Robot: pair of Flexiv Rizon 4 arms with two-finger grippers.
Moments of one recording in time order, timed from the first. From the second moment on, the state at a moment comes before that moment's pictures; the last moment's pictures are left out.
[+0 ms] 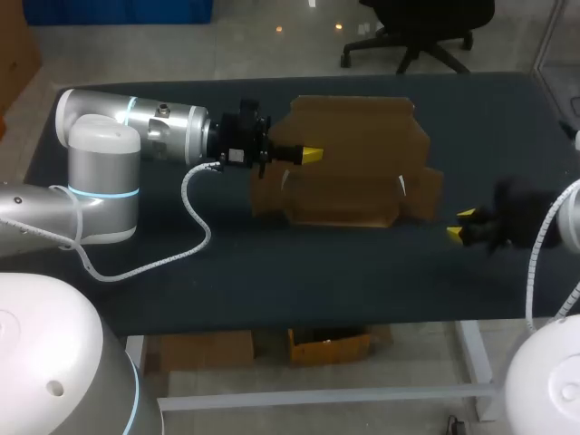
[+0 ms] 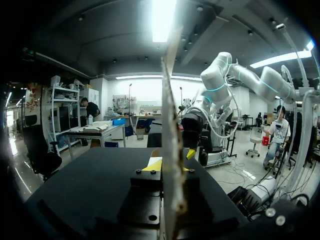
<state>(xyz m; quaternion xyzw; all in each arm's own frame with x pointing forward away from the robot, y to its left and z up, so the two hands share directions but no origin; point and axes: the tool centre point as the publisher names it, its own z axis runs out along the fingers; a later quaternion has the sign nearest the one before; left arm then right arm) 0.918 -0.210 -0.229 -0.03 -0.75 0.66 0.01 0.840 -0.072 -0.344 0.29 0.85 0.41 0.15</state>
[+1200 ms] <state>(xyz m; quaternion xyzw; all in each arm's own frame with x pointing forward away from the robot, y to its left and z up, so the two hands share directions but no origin) 0.918 -0.210 -0.229 -0.03 -0.75 0.66 0.01 0.907 -0.061 -0.350 0.22 0.84 0.47 0.15</state>
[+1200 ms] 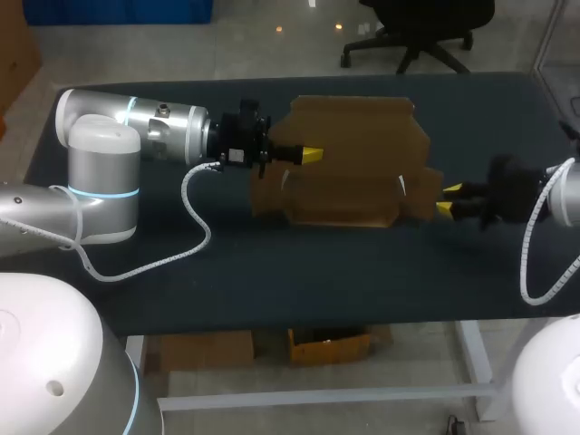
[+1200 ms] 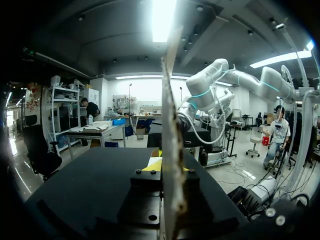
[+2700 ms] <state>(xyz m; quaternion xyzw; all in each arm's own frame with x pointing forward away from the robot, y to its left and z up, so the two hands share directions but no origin) 0.918 -0.210 -0.229 -0.03 -0.75 0.66 0.01 0.947 -0.034 -0.367 0.20 0.84 0.49 0.12</state>
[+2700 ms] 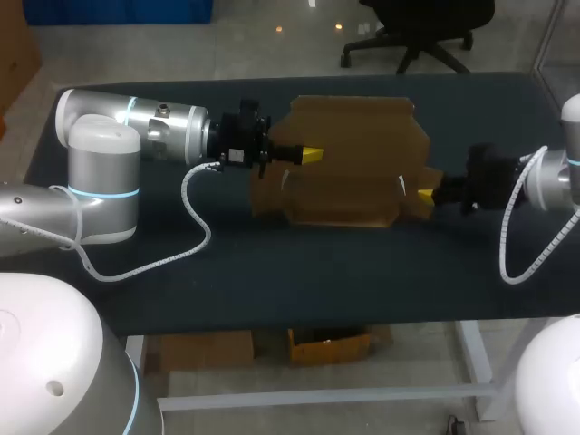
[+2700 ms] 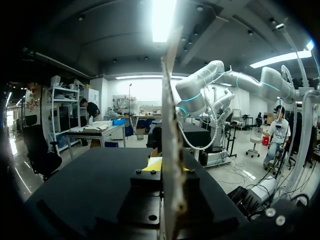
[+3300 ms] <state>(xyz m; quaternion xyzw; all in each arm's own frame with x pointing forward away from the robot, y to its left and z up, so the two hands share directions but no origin) 0.918 -0.210 -0.229 -0.03 -0.75 0.66 0.01 0.933 -0.033 -0.367 0.22 0.84 0.49 0.13</state>
